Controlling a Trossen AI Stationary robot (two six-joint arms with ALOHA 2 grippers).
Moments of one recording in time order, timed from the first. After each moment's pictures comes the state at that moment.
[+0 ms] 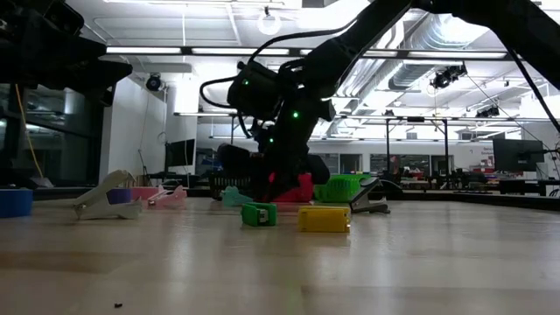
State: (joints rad) left arm -0.14 0.01 0.01 0.00 0.01 -0.10; right arm -0.11 2.27 1.52 -0.26 0.58 0.84
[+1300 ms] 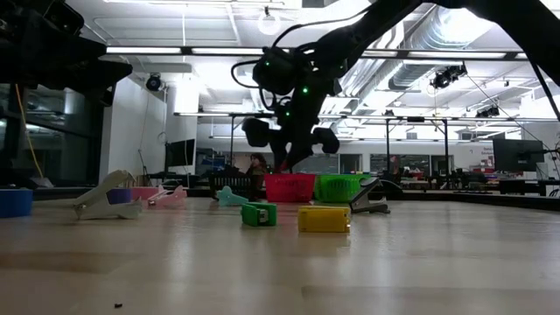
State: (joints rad) left arm -0.14 0.01 0.01 0.00 0.01 -0.10; right arm -0.28 2.12 1.52 -0.33 0.59 0.73
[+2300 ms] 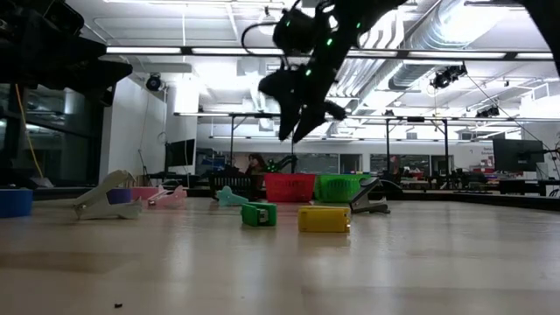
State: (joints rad) left arm -0.14 0.01 0.01 0.00 0.01 -0.10; right arm -0.29 1.91 1.53 -0.57 0.27 0.44
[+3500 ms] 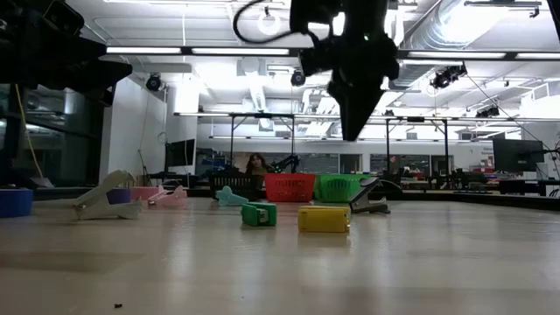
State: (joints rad) left arm -0.14 0.01 0.01 0.00 0.01 -0.10; right arm -0.02 1.84 1.50 -1.08 0.20 0.00
